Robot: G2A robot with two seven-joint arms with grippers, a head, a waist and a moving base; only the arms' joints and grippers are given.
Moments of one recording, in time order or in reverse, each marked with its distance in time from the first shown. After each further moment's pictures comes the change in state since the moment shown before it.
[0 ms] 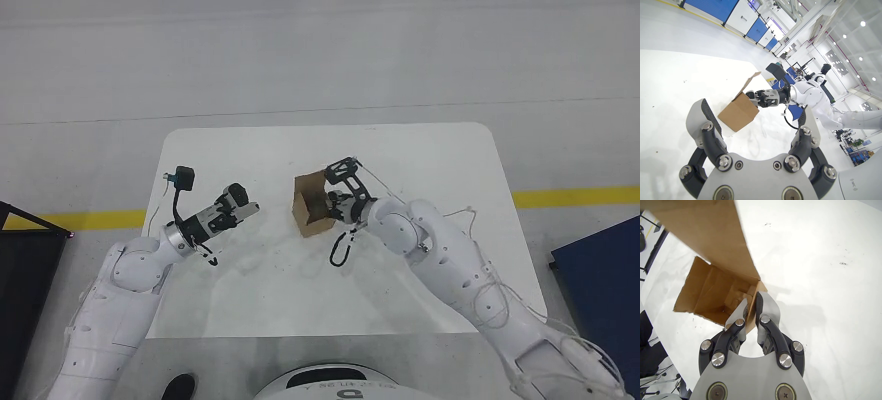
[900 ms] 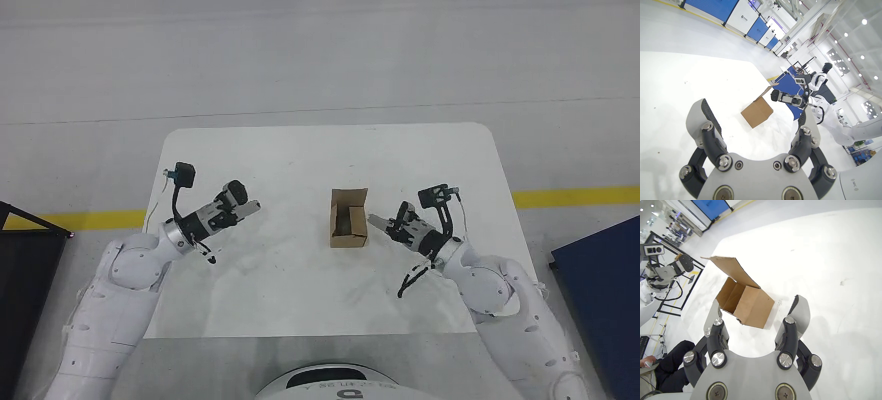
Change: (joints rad) left arm -0.005 0.006 -0.004 -0.064 0.125 0.041 -0.019; right arm -0.599 0.106 0.568 -0.309 0.227 -0.364 -0.269
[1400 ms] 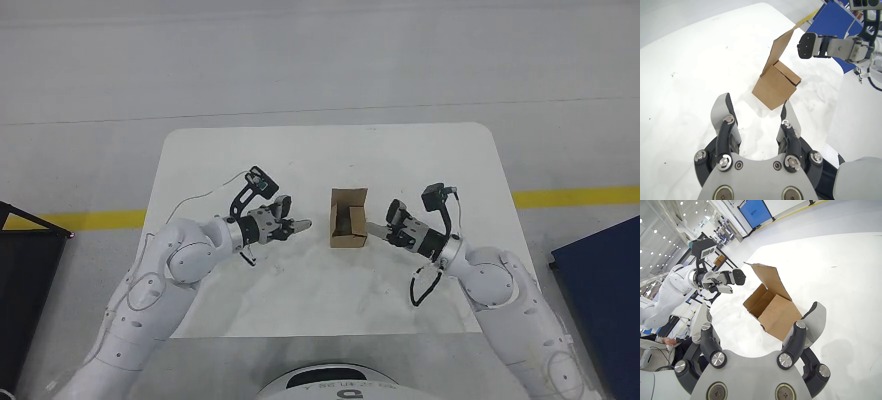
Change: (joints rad) left arm -0.116 -0.032 0.248 -0.113 0.451 0.216 -0.068; right arm 0.088 0.000 -0.043 0.140 0.158 -0.274 0.017
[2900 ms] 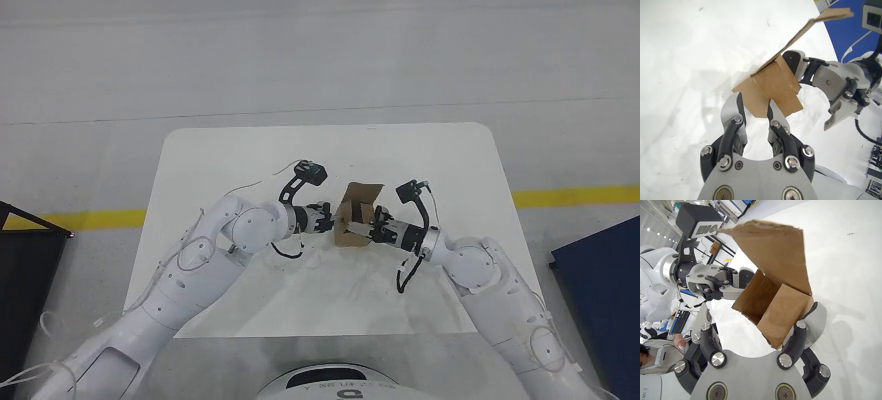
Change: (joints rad) left arm -0.316 -0.110 0.337 0.110 -0.192 0.484 -0.247; right arm 0.144 -0.006 -0.131 0.128 0.117 0.101 0.148
